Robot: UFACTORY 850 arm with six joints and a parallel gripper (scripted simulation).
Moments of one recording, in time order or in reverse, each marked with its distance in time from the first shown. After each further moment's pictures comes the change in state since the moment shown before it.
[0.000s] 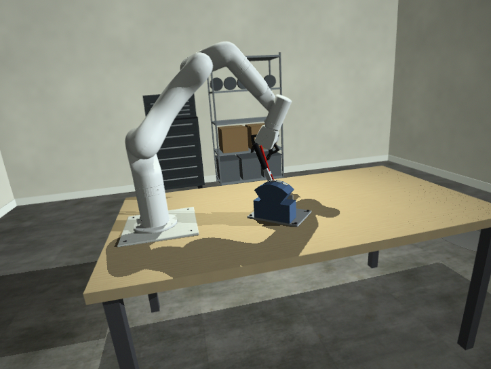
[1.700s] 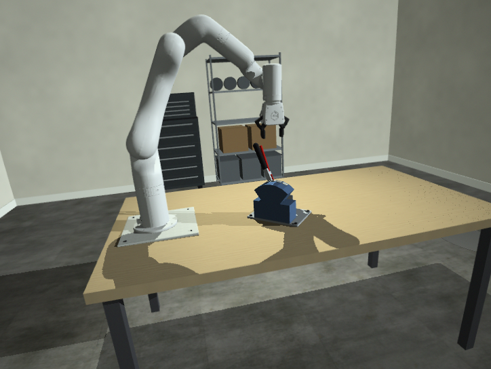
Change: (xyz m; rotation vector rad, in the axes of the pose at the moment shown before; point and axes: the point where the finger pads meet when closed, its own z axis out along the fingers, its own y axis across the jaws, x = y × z) arm -0.105 0.056 -0.147 -0.413 -0.111 -0.817
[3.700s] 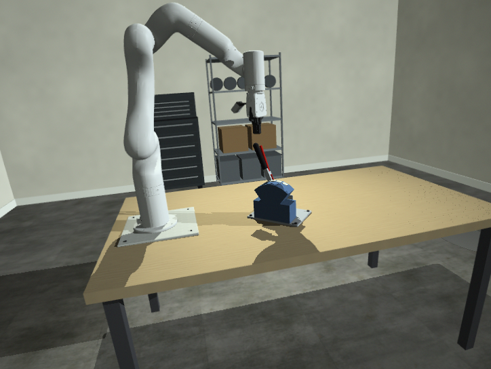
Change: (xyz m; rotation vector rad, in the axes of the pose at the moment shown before) arm -0.067 -0.103 -0.045 -0.018 -0.023 -0.686
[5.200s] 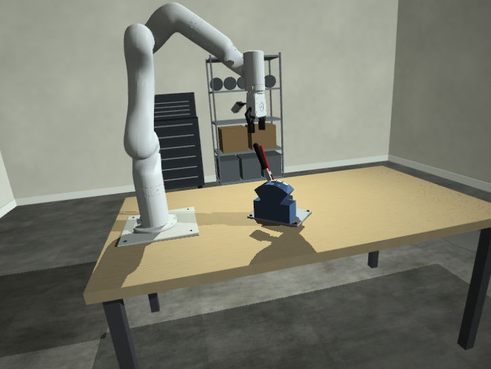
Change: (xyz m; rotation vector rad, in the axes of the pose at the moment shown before) arm 0.000 0.000 0.000 0.000 0.000 0.000
